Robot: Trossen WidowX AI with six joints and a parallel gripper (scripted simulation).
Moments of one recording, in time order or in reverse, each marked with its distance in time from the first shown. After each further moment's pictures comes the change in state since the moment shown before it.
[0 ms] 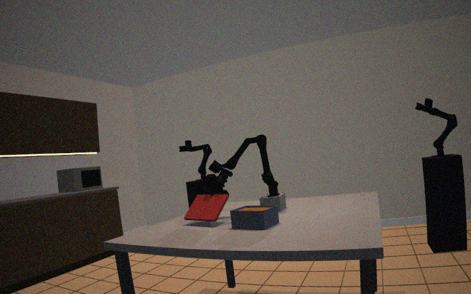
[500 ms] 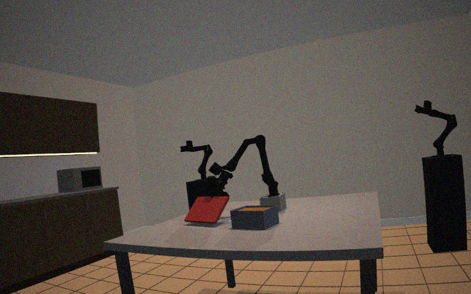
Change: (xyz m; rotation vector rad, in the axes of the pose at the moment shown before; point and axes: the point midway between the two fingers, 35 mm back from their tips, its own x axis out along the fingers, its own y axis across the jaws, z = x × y) arm 0.008 -0.009 0.000 0.000 0.000 0.000
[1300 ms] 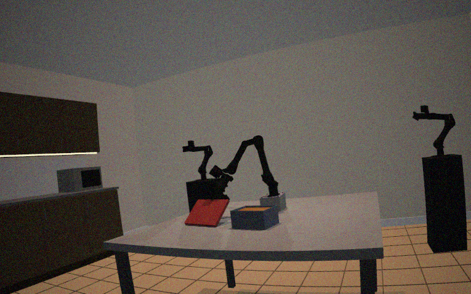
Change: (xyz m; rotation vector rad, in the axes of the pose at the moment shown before) arm 0.012 -0.014 0.000 0.001 -0.002 0.003
